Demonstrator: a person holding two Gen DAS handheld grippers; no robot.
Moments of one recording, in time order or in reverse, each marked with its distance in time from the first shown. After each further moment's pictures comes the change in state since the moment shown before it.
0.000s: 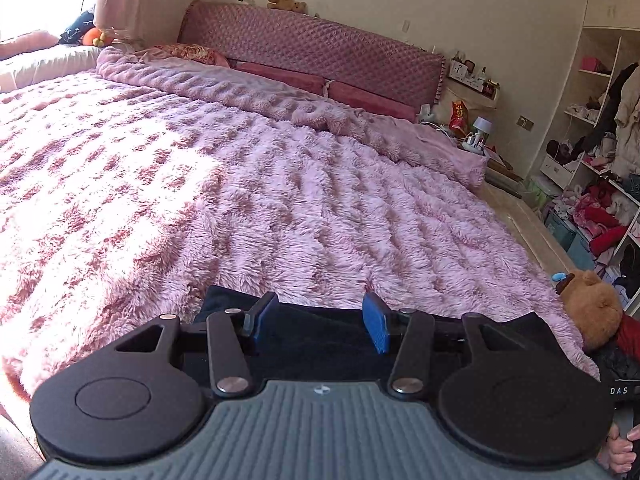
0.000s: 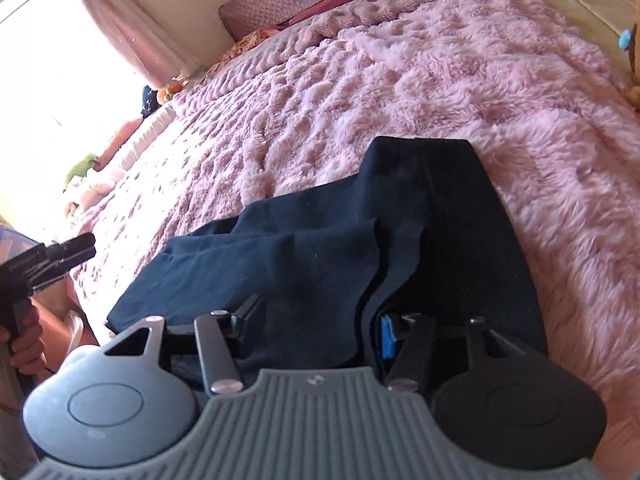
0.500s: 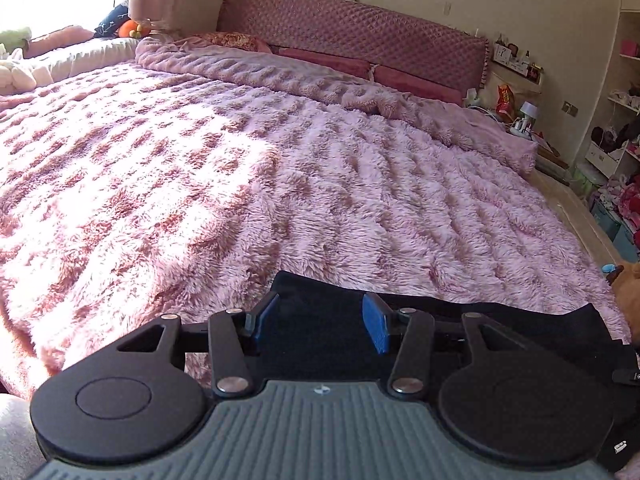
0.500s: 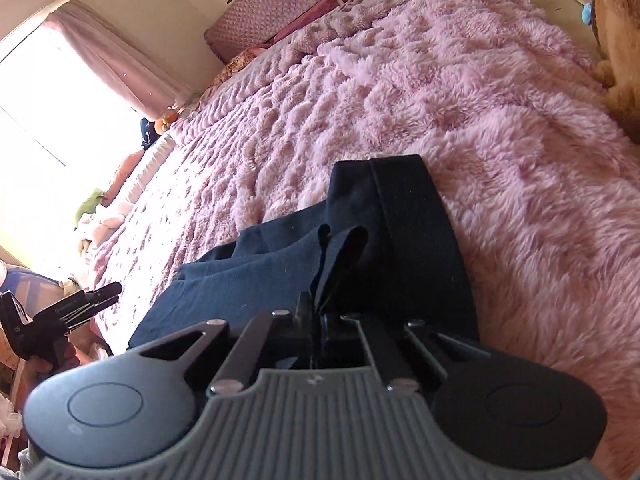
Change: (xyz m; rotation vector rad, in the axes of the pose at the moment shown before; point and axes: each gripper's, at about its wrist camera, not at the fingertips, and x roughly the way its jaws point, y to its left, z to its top) left arm 0.010 0.027 -0.003 -0.023 0.050 0.144; right arm -0.024 -0.019 0.012 0.071 -0.015 0.020
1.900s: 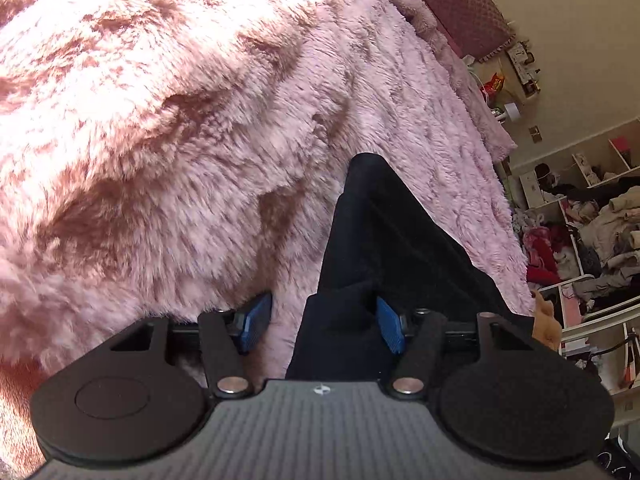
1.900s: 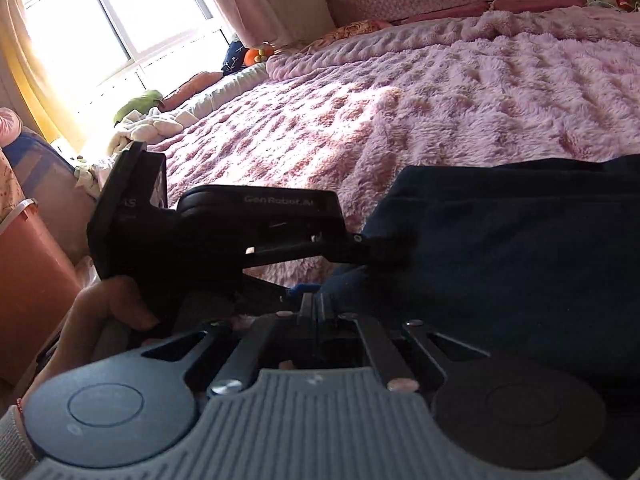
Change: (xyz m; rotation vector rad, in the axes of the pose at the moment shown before) left arm 0.109 0.129 -0.046 -0.420 0.409 -0.426; right arm 0.221 0.289 -0.149 -0.341 0.015 0.040
